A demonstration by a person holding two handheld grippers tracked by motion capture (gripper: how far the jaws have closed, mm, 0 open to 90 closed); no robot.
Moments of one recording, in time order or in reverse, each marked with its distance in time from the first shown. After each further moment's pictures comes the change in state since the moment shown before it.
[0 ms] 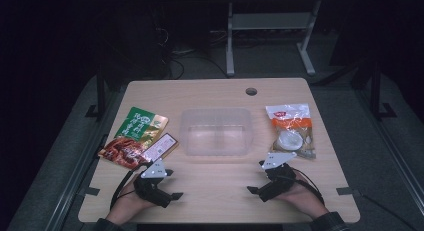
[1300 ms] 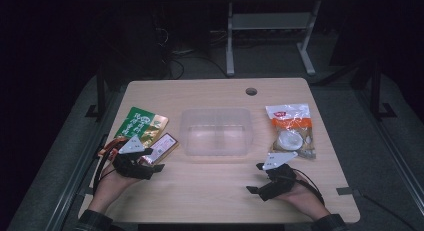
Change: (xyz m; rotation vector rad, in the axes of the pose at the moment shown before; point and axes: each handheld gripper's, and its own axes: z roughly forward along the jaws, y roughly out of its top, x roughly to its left) left arm 0.060 0.011 -0.047 -0.055 0.179 -0.111; right arm 0.001 0.001 -0.003 -0.009 0.057 -0.003
